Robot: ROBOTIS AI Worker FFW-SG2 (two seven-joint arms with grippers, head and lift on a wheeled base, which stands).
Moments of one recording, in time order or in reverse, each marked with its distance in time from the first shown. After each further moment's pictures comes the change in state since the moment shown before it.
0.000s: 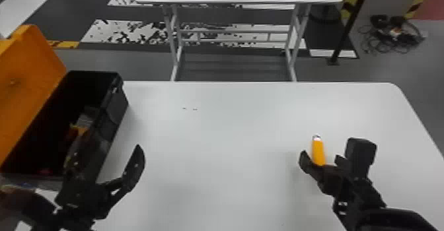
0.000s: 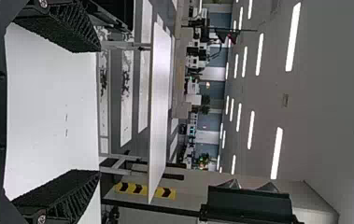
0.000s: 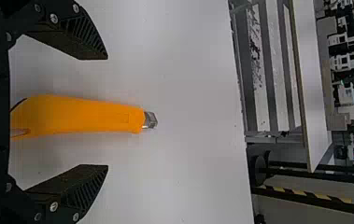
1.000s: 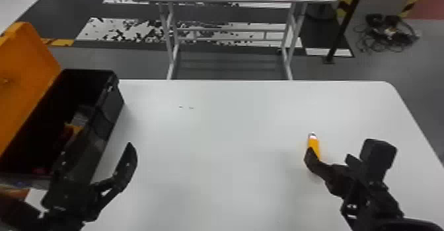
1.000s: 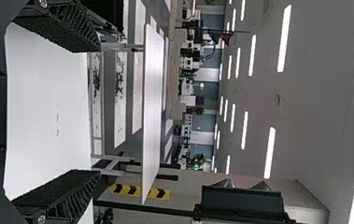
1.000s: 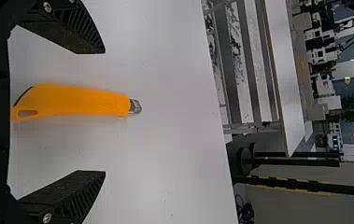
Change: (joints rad) left arm 0.040 -0.010 0.012 -0.056 0.000 -0.013 -0.001; right arm 0.103 0.000 -0.040 -0.163 -0.056 0.001 -0.006
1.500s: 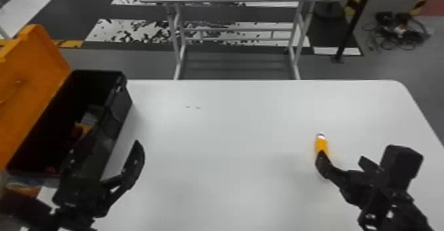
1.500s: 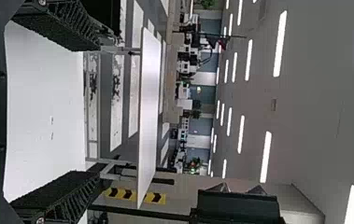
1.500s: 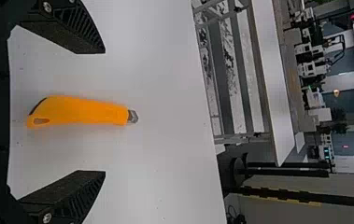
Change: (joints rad) left arm -0.008 -0.018 0.004 0.000 0.000 -0.004 0.000; right arm 0.093 0.000 -0.011 -0.123 0.000 0.003 0.045
